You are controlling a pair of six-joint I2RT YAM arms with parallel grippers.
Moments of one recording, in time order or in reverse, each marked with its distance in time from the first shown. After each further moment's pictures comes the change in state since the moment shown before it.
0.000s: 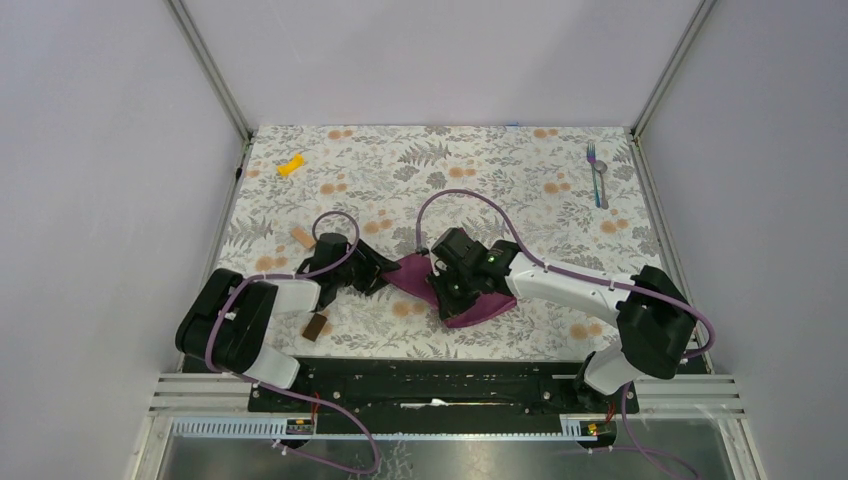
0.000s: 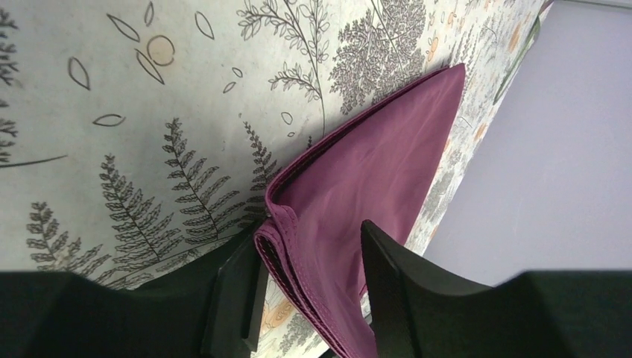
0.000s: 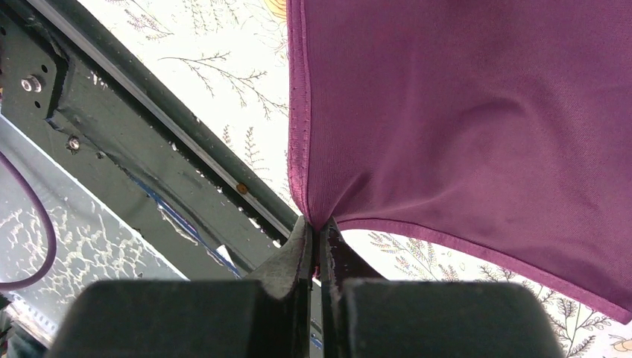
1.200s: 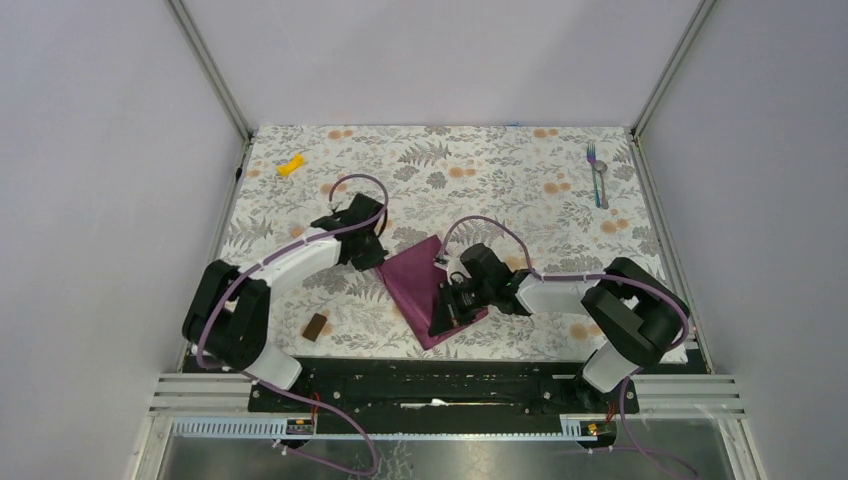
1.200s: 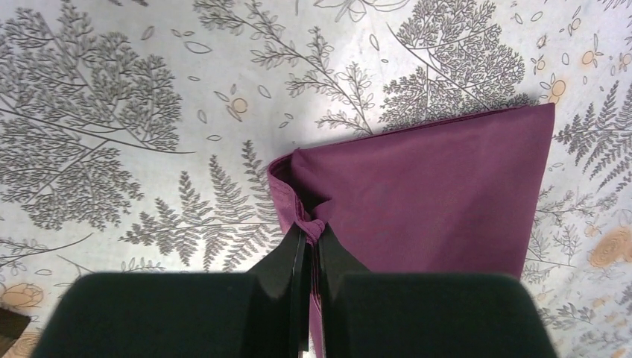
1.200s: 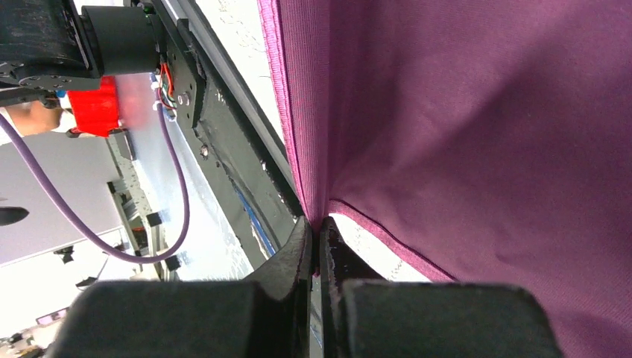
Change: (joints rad) left arm -0.147 0.009 0.526 -0.900 -0.497 0.303; right arm -0.122 0.069 -0.409 0.742 -0.459 0.288
